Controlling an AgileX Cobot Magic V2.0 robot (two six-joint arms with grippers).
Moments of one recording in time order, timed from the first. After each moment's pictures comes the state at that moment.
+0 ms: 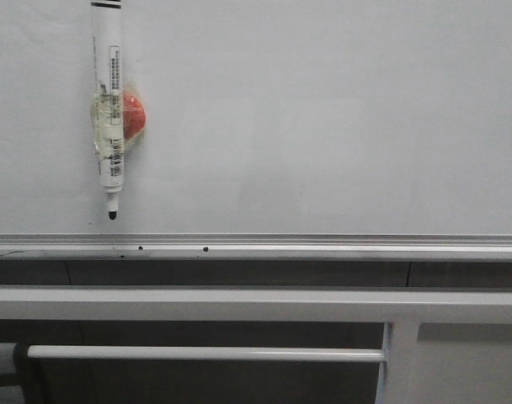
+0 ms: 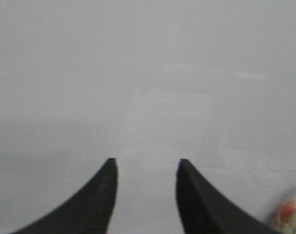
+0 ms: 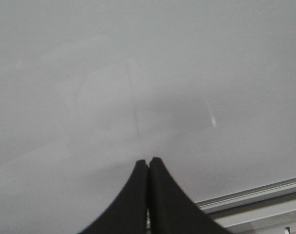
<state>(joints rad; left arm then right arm) -0.19 0.37 -0.40 -0.36 0.19 0.20 -0.16 0.09 -0.35 0.21 0.49 0.12</state>
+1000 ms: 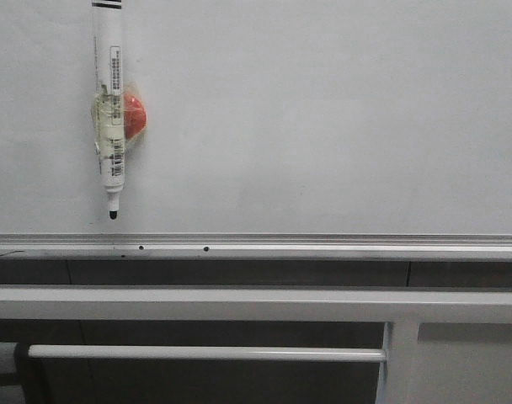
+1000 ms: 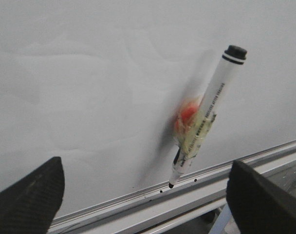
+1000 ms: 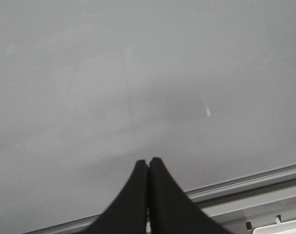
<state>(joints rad) -0.73 0.70 -0.20 -0.47 -0.23 0.21 -0.16 0.09 -0.35 0.20 0.53 0.12</state>
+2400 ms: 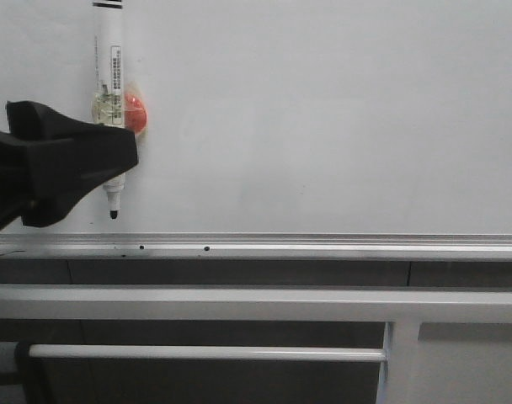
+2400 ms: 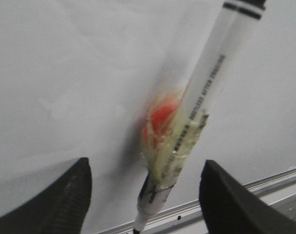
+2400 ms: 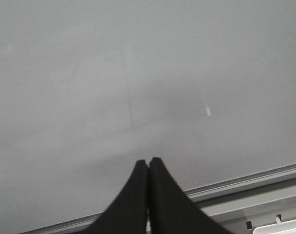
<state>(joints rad) -0.97 1.35 -0.21 -0.43 -0.98 -0.07 -0.15 0.09 -0.35 0.20 0.54 0.12</state>
